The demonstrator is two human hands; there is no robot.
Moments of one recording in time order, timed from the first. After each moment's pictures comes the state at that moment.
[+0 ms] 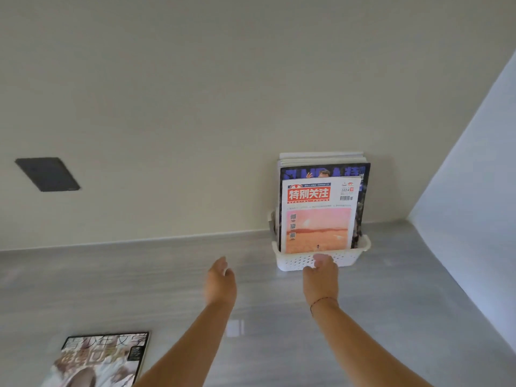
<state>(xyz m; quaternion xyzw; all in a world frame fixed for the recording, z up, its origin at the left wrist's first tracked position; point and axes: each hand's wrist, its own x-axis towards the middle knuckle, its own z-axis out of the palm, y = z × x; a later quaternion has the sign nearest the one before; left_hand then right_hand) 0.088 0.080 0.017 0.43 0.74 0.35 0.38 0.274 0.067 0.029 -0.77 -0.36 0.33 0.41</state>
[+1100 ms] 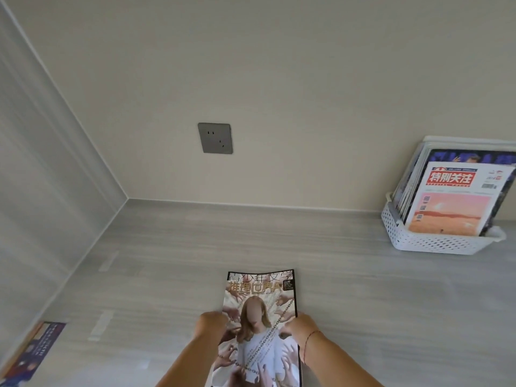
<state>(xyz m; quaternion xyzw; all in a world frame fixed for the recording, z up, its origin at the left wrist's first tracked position) -0.233 -0.084 -0.036 0.16 0.75 0.35 0.53 -0.047 -0.057 -0.028 -0.71 -0.38 0.60 0.07</state>
